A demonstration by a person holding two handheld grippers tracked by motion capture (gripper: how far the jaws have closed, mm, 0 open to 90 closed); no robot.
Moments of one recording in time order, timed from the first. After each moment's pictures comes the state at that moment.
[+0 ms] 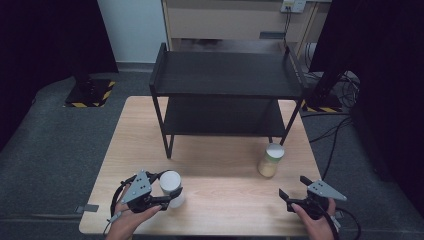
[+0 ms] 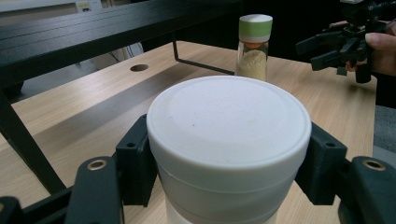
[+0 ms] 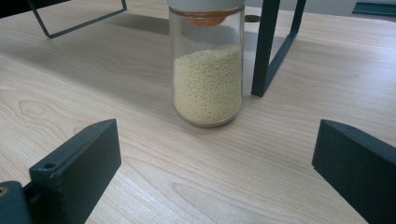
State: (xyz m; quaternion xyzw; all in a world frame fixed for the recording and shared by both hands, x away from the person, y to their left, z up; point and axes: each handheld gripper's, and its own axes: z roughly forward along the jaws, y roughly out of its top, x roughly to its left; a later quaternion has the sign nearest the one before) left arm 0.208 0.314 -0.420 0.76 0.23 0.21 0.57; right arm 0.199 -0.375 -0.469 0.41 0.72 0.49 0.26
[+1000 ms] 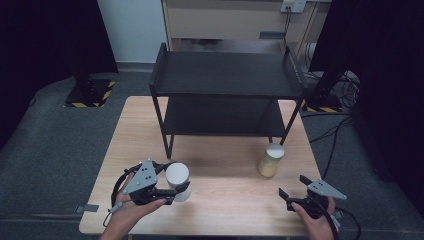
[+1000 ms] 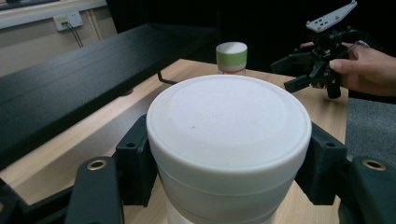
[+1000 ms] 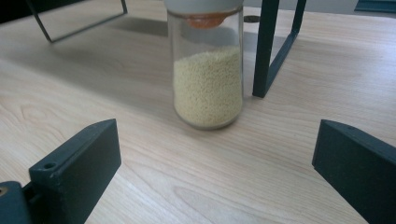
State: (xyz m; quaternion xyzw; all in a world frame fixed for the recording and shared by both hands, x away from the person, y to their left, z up) left arm 0.221 0.296 -0.356 0.78 0.19 0.20 0.56; right arm 0.202 -0.377 -0.472 0.42 0.71 0.50 0.25
